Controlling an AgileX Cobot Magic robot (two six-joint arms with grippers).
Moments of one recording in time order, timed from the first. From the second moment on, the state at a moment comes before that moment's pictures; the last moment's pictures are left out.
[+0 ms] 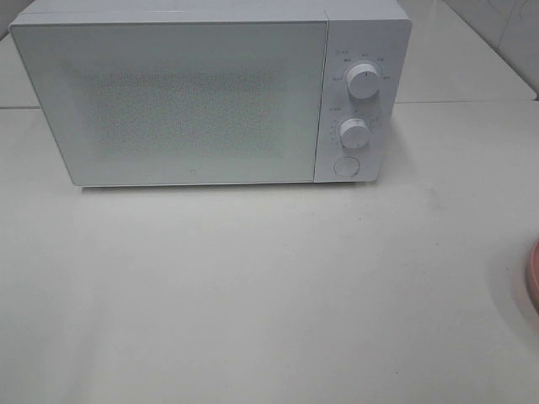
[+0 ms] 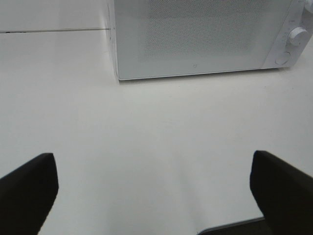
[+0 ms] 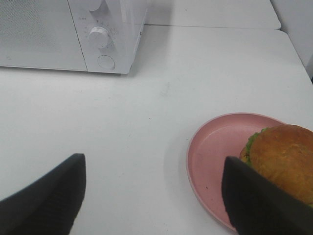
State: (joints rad) left arm -0.03 -0.01 -0.52 -0.22 1.07 0.14; right arm 0.09 0.00 -0.50 0.00 1.00 0.05
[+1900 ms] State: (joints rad) left arm -0.03 -0.01 -0.52 -0.22 1.07 0.14; right arm 0.09 0.66 -0.56 0.00 0.50 0.05
